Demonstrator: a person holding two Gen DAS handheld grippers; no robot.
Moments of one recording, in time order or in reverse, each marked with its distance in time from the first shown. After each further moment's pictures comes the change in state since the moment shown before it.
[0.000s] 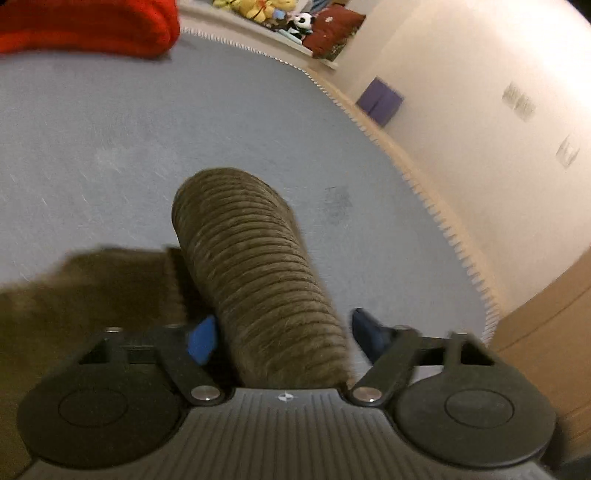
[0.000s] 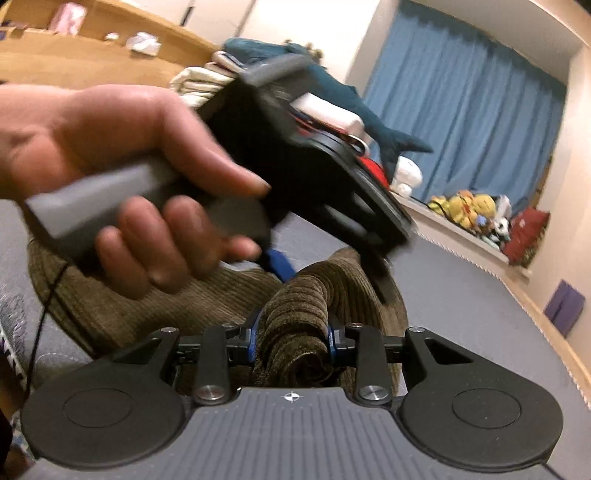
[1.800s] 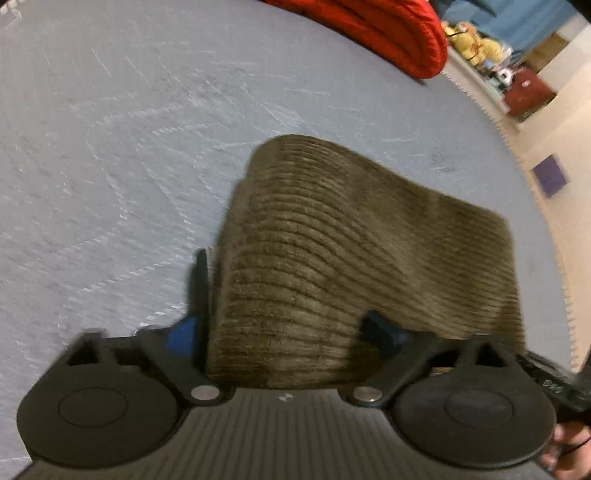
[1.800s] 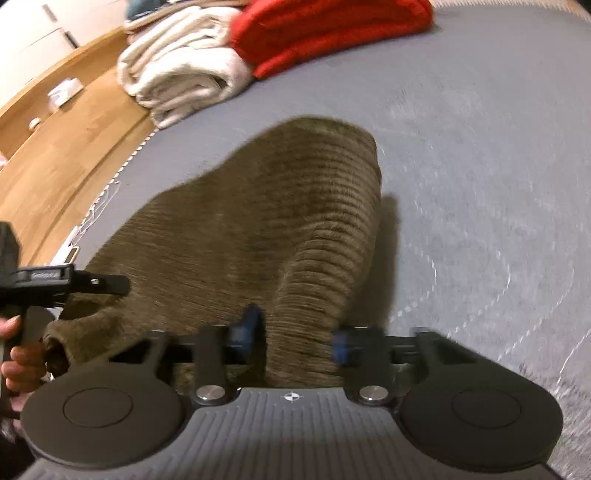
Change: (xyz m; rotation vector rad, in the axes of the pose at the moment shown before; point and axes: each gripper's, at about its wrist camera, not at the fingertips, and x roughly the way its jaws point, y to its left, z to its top) left arm -0.156 0.287 -0.065 -0.441 0.045 0.335; right arm 0.173 -0.018 0.024 0.728 0.408 0.430
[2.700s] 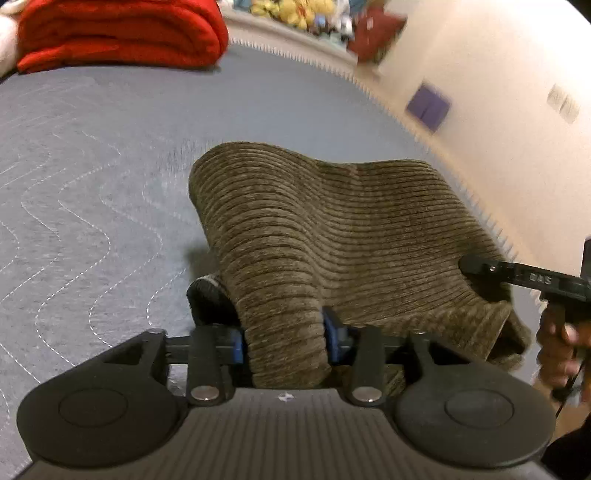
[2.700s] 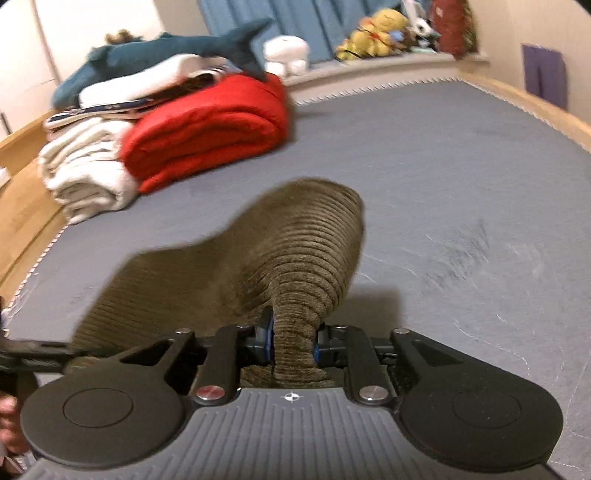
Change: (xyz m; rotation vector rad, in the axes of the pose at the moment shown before) left arm 0.088 -0.280 -0.032 0.422 -0.060 -0.178; right arm -0.171 -0.212 0.063 0.086 -0.164 -0.344
